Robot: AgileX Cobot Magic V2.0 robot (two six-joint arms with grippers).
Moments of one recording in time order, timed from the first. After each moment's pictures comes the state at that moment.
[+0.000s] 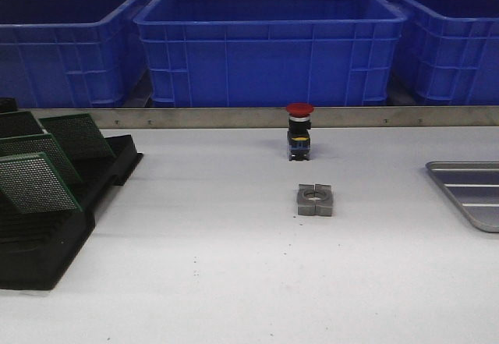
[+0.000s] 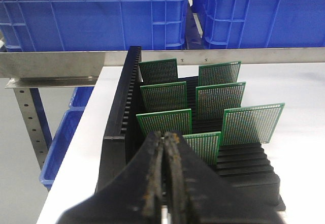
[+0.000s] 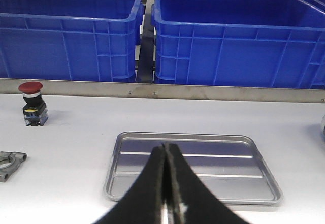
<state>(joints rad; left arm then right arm) -0.04 0.00 0.00 -0.07 0.23 0.01 -0.05 -0.01 0.03 -0.08 0.09 0.10</state>
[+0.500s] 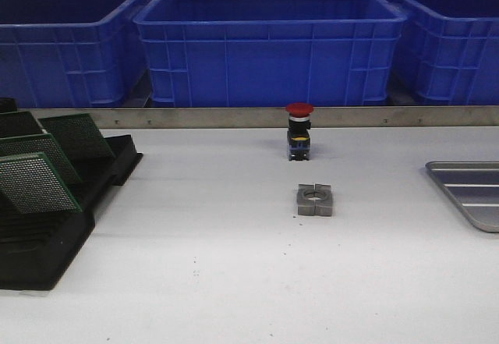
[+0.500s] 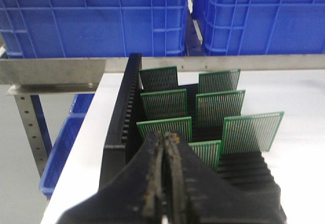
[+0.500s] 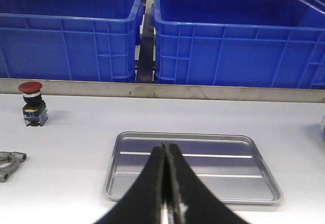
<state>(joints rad) -0.04 0.00 0.00 -0.06 0.19 0.01 -0.05 -0.01 0.03 -0.08 0.09 0.10</state>
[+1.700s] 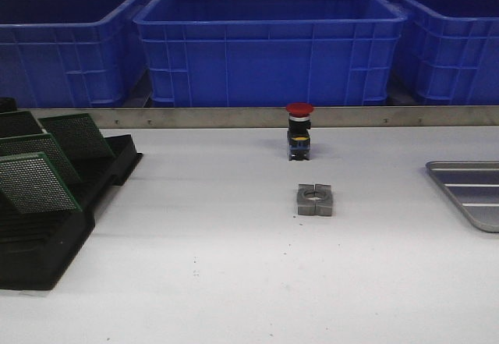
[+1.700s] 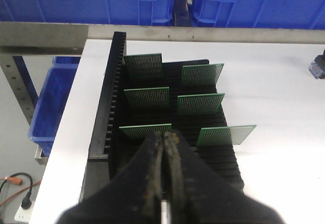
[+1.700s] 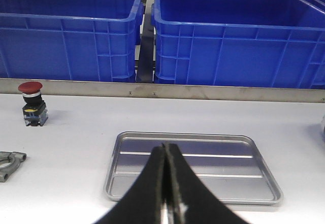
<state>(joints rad) -0.04 0.41 -0.42 -0.13 0.48 0.01 -0.05 -0.01 0.03 -0.08 0.09 0.10</state>
